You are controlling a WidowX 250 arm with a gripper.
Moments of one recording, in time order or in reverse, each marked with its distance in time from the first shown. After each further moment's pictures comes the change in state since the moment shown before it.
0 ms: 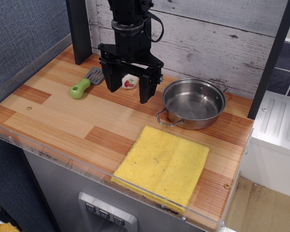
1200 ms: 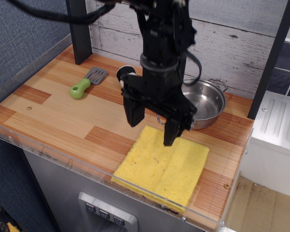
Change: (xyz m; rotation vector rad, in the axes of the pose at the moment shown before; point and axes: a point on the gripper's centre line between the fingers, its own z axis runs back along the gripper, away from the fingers) arm -0.052 -0.081 0.004 0.036 -0.039 -0.102
